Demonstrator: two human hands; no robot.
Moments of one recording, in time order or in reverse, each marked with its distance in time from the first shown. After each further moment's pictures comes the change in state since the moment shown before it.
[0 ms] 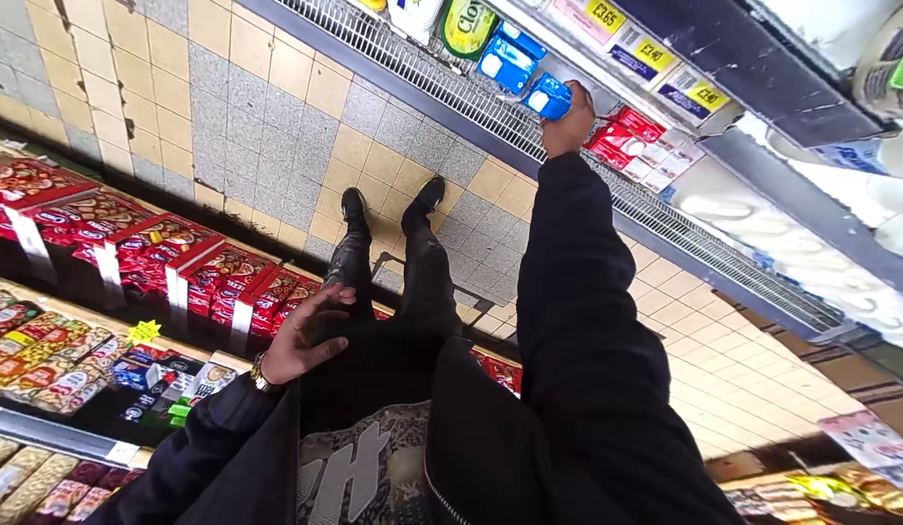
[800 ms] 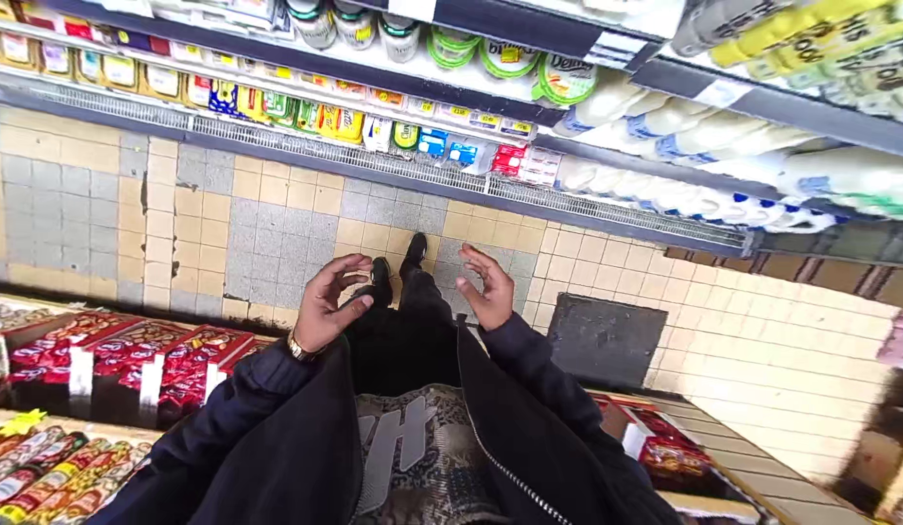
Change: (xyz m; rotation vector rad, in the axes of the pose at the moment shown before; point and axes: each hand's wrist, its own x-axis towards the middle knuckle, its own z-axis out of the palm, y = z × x) left_hand -0.067 0.152 0.006 0.121 -0.170 0.528; right_hand -0.469 -0.204 -0.179 0.826 0.172 -0.410
